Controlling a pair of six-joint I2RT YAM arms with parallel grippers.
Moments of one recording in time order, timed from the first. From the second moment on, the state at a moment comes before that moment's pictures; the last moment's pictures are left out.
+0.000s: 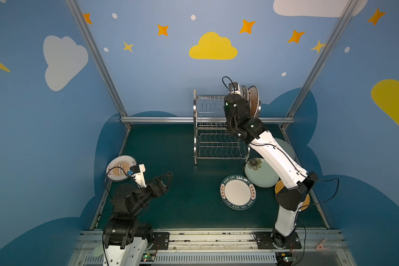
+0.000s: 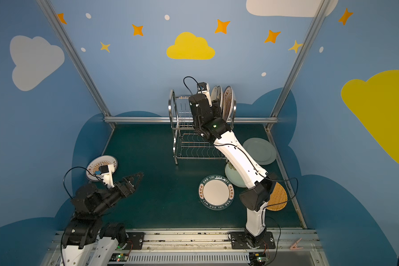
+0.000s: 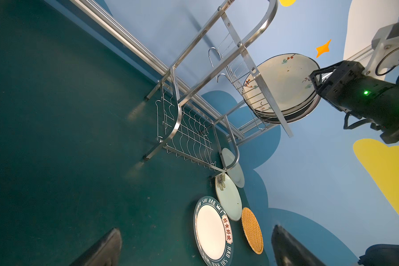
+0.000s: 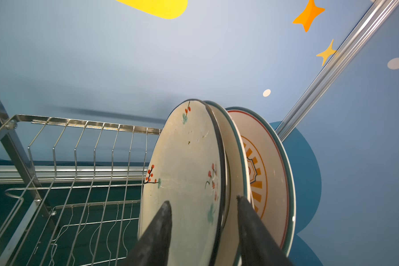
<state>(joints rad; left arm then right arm) -0.04 0.30 0.58 -0.54 0.49 -0.75 0.74 1.87 2.17 -0.57 0.96 -0.09</state>
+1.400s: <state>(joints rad) -0.03 0.36 0.58 -0.54 0.44 -0.76 0.87 0.93 1.02 -0.40 0.39 0.07</state>
